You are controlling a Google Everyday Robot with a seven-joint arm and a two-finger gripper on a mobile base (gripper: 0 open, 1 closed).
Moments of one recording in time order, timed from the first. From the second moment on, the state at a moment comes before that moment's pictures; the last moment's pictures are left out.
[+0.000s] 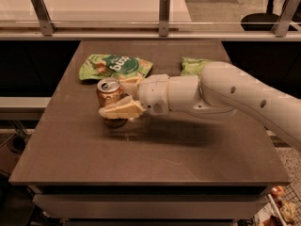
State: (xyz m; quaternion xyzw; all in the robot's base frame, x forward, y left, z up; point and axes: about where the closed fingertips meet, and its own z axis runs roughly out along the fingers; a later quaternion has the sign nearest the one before) arm 0.513 0.091 0.877 -0.52 0.58 0.37 0.50
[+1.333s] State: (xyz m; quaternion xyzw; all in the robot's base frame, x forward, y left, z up) arm 0.510 0.097 0.879 -0.53 0.58 0.37 0.50
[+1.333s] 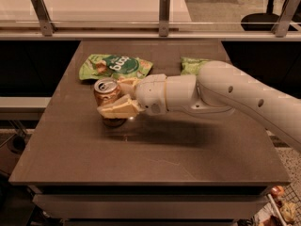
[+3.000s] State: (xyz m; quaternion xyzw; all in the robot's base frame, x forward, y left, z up) arm 0.498 0.080 0.906 -0.53 0.69 0.24 0.43
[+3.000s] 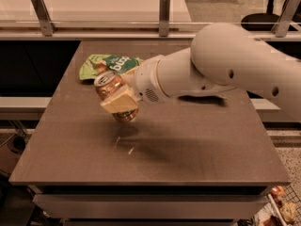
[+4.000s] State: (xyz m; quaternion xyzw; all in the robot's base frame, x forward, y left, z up) arm 0.502 0.085 0.885 -0.54 0.77 0.16 0.31
